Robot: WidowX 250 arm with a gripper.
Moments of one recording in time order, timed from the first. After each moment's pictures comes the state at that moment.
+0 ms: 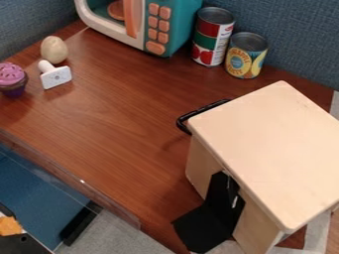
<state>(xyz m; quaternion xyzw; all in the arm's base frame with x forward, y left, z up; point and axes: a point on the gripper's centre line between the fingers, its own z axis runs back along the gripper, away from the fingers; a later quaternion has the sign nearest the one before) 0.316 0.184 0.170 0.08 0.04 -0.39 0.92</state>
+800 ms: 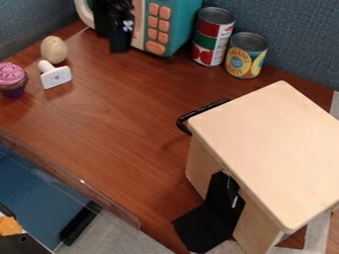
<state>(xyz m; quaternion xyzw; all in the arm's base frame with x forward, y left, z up) 0.320 0.107 0.109 -0.03 0.02 -0.24 0.97</state>
